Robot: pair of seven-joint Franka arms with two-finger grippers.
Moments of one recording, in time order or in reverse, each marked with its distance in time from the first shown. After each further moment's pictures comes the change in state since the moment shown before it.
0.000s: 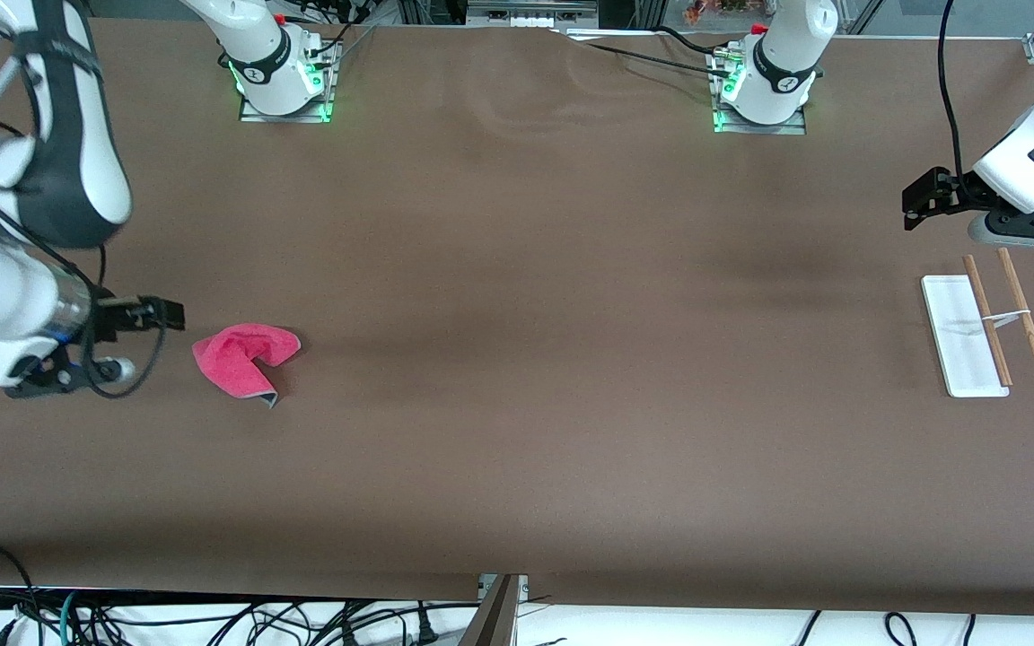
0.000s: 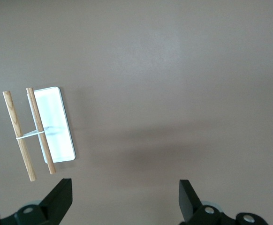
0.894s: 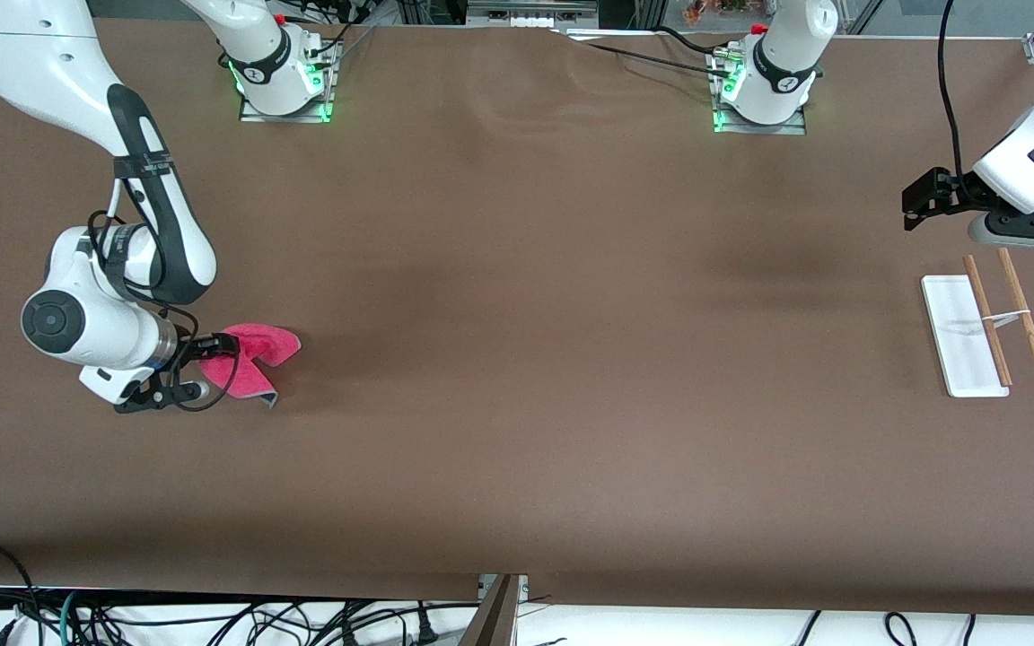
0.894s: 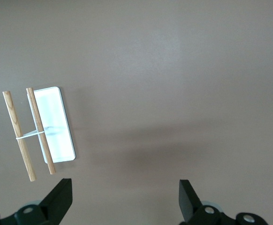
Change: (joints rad) left arm 0.000 0.001 0.000 0.001 0.000 0.000 0.000; right arm -0.012 0.092 -0.028 -0.327 -0.005 0.447 -0.041
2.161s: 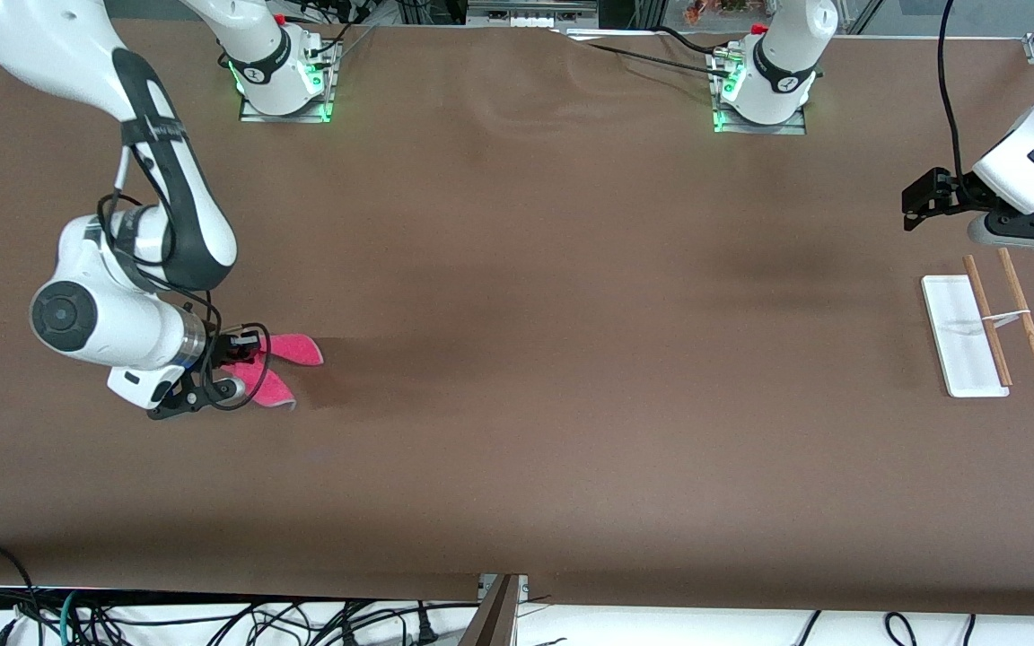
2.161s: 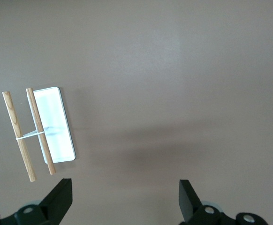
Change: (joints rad) left arm -0.001 0.001 -0.001 0.000 0.000 -0.002 0.007; right arm 0.015 -0.045 0.146 0.227 0.082 -0.258 0.000
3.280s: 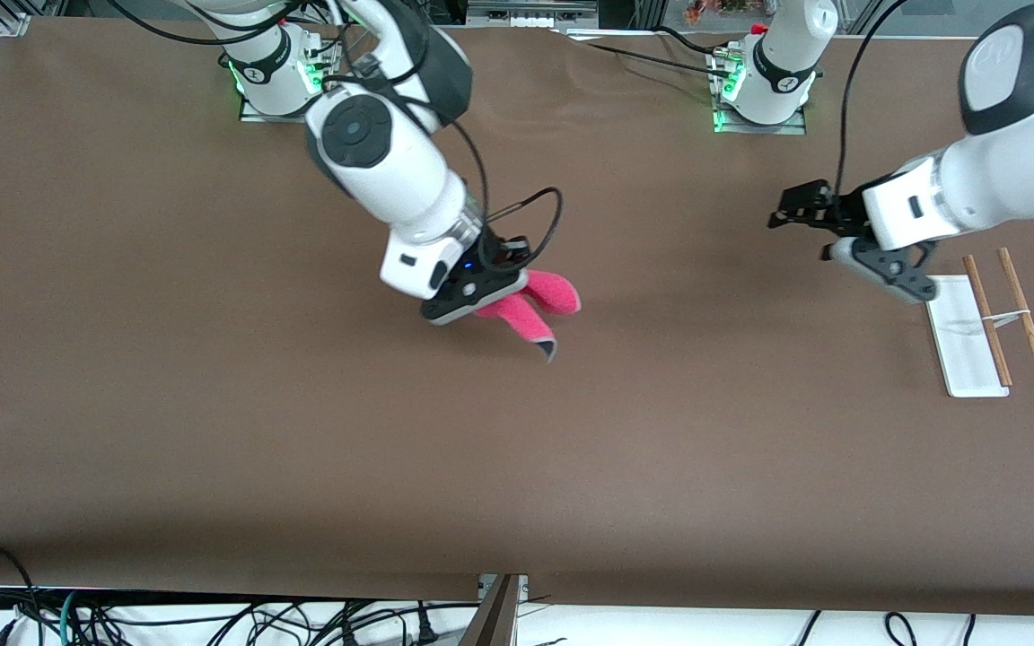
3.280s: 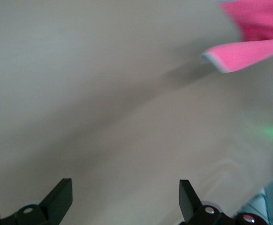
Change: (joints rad) left arm -0.054 0.170 -0.043 0.015 -0.509 -0.015 0.294; right arm 0.384 0.039 0.238 0.196 0.023 0.217 0.558
